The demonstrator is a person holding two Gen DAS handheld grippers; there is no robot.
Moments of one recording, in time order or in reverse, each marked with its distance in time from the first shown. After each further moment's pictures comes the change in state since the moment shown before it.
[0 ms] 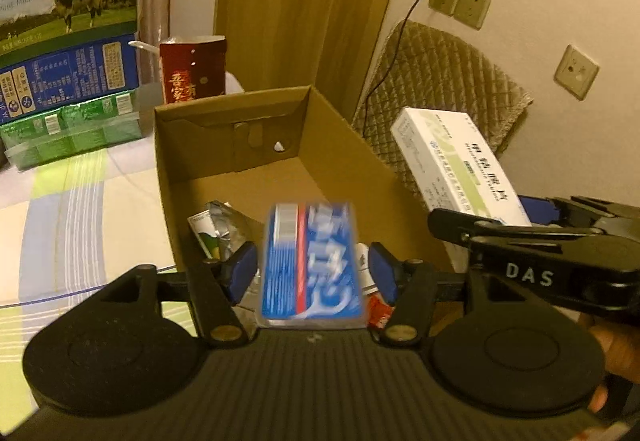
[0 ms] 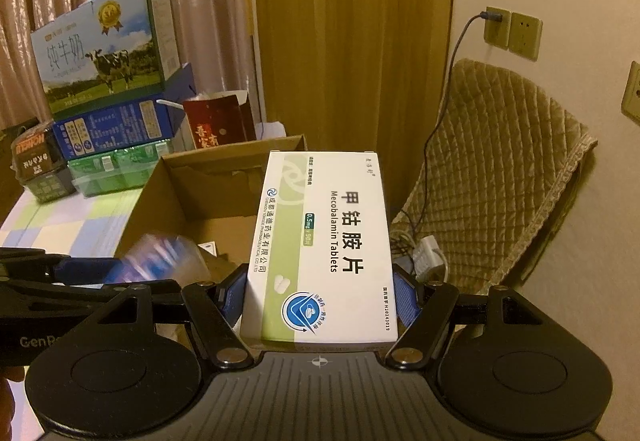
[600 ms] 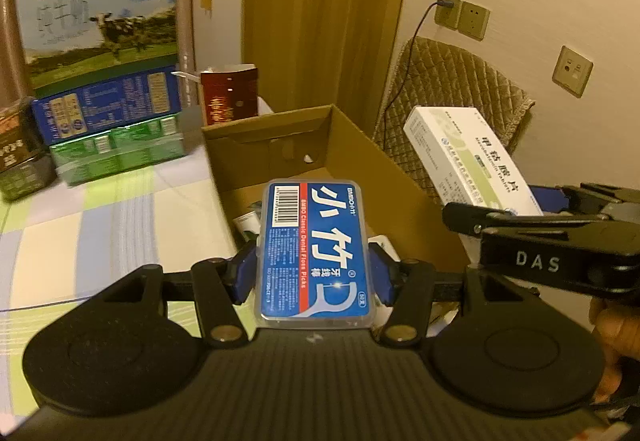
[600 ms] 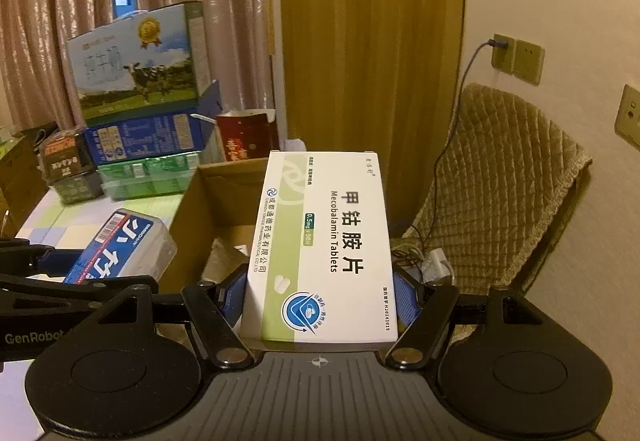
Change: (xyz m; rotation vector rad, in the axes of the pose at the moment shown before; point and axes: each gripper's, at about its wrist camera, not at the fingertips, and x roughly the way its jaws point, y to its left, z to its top) left arm -0.064 -0.003 -0.015 0.042 -0.059 0.075; right arm -0.045 0.018 -0.008 -0.025 -0.057 0.022
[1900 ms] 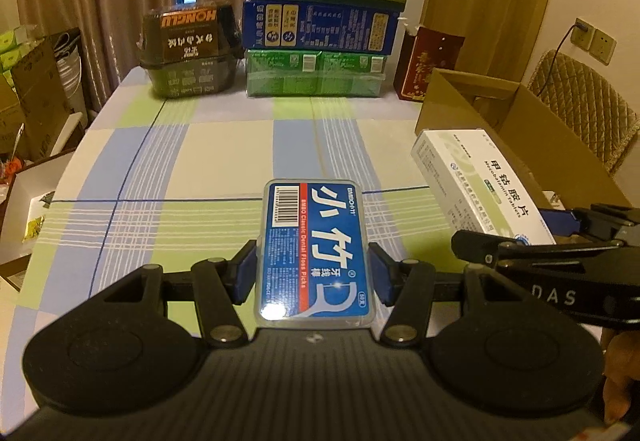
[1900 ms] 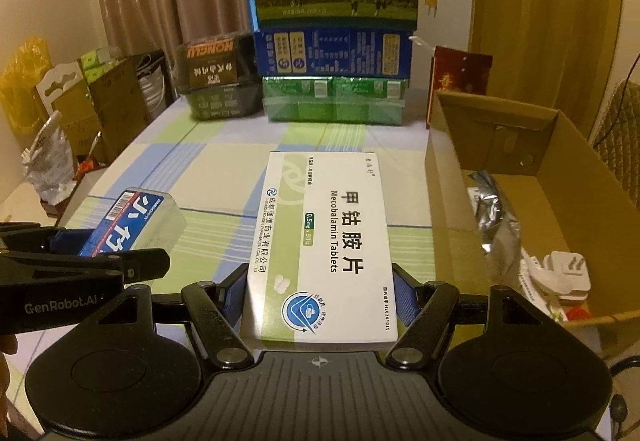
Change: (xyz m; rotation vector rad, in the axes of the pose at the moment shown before) left arm -0.078 0.202 -0.117 -0.210 0.022 0.246; right arm 0.035 0.230 -0.066 -0.156 0.108 0.250
